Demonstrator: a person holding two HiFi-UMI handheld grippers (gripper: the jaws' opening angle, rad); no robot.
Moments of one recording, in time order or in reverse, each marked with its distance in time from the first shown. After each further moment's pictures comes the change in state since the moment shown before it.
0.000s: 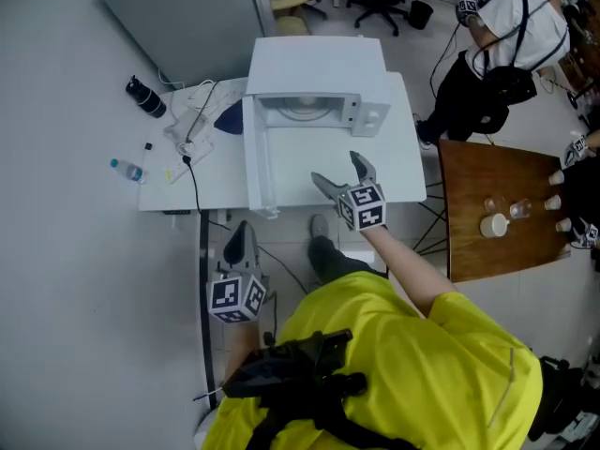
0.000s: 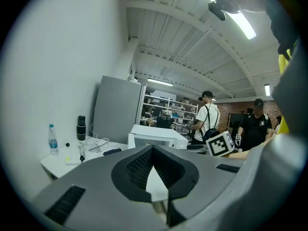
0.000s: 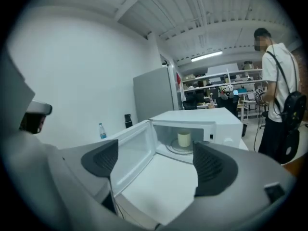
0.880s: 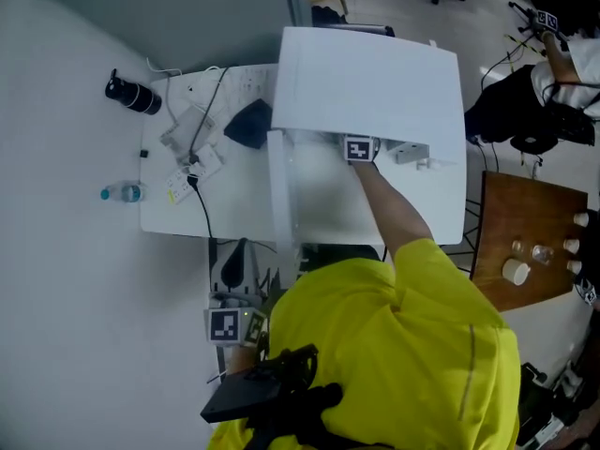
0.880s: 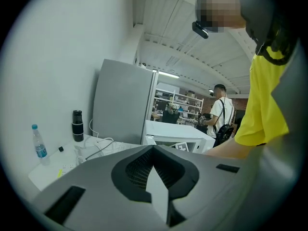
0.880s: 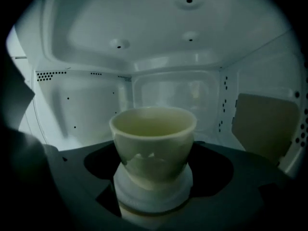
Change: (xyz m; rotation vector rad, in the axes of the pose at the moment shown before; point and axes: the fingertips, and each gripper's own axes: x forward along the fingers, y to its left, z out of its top) left arm 0.164 0.122 0.021 0.003 0.095 -0.003; right arm 0.381 -0.179 -0.042 -0.018 0.124 -0.296
